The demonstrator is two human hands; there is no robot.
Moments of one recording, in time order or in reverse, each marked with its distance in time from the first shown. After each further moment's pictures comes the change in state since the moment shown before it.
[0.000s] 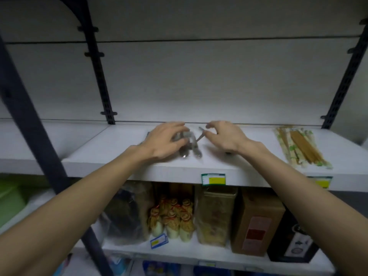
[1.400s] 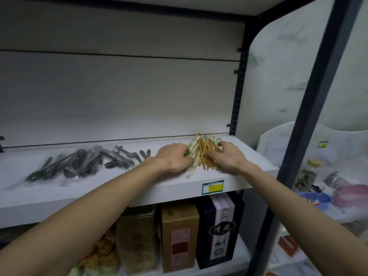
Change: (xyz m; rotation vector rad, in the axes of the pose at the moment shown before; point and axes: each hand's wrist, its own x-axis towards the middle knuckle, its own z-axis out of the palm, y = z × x) left_hand 0.130 0.239 0.087 -0.013 -0.259 0.063; right_hand -0.105 0.222 -0.073 0.169 0.084 0.536
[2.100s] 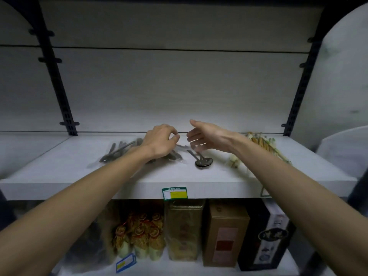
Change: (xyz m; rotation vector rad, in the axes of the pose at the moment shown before) left_hand -0.078 -0.162 -0.050 -0.052 0.267 -0.213; right_hand 0.016 -0.194 0.071 0.613 -0.562 -0.072
